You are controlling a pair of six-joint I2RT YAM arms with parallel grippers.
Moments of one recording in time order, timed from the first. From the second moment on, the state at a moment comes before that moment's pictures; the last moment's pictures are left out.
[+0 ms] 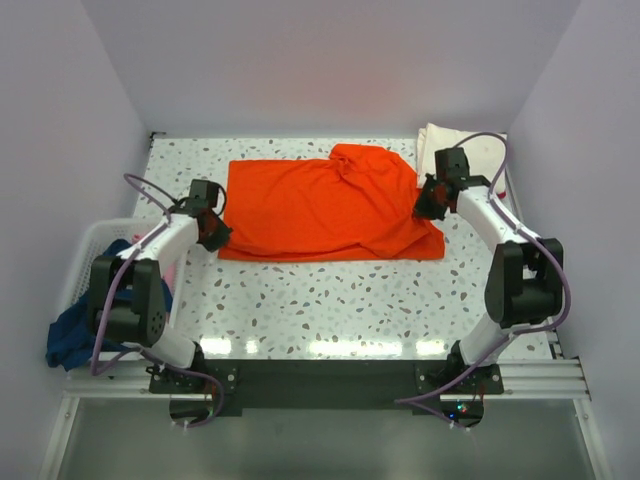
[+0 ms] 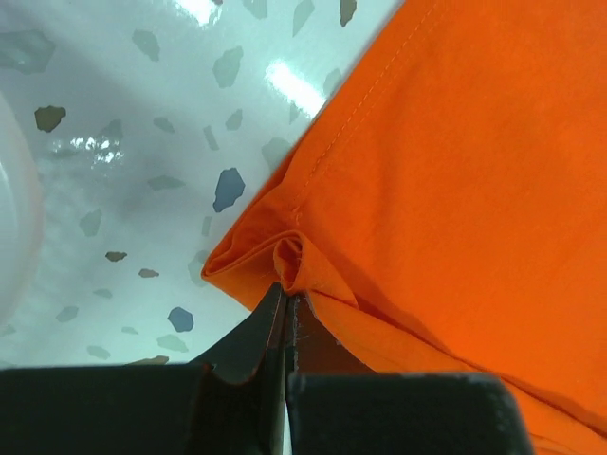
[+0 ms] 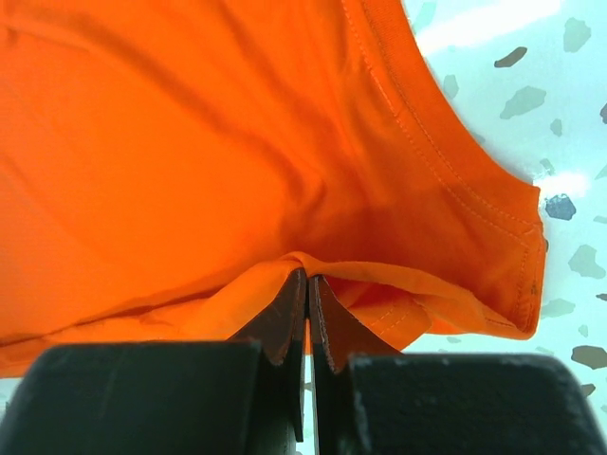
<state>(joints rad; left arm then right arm) -0.10 1.55 0.96 -0.51 -0.17 -0.83 0.11 1.68 1.27 -0.58 -0.02 0.54</state>
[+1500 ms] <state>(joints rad) -0.05 1.82 1.25 -0.50 -0.14 -0.81 0.02 1.82 1.40 -0.55 -0.09 0.57</state>
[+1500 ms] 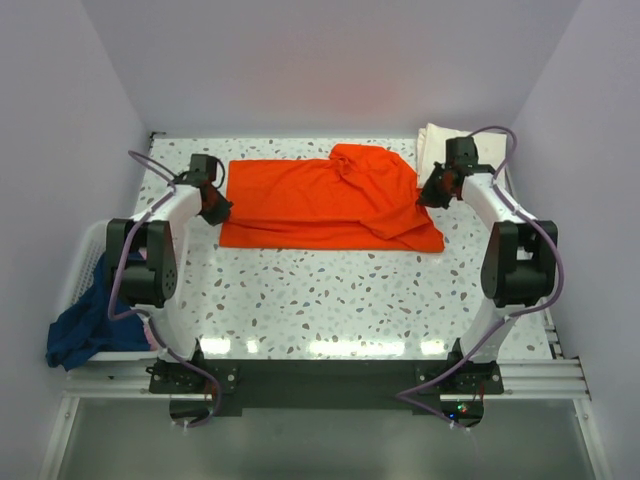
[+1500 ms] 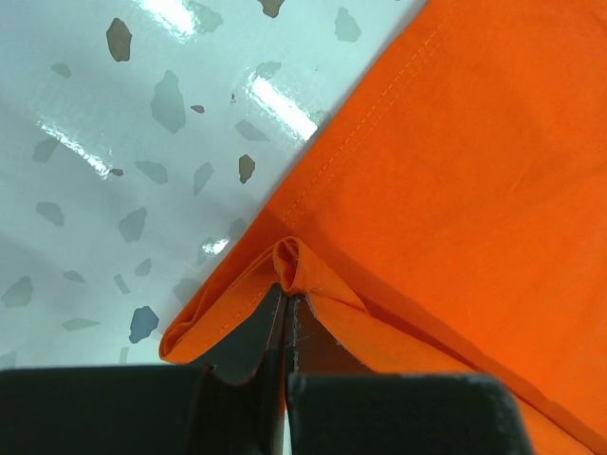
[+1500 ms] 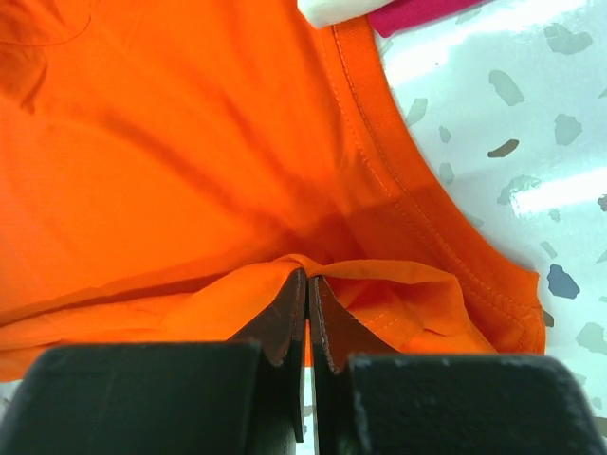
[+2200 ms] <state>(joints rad) -0.01 1.82 1.25 -0.46 -0.11 -0.76 0.01 1.89 1.43 -0.52 -0.12 0.58</state>
